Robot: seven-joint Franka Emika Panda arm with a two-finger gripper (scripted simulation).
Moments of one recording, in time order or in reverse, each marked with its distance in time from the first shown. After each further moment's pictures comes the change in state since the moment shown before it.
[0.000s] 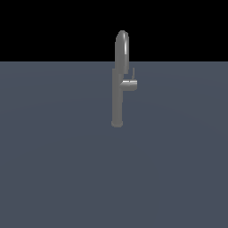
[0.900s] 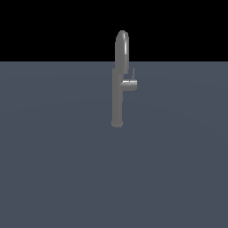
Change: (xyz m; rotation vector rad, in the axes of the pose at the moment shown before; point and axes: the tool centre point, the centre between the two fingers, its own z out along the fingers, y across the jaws) arm 0.031 -0.006 -0.001 0.073 -0.082 0.077
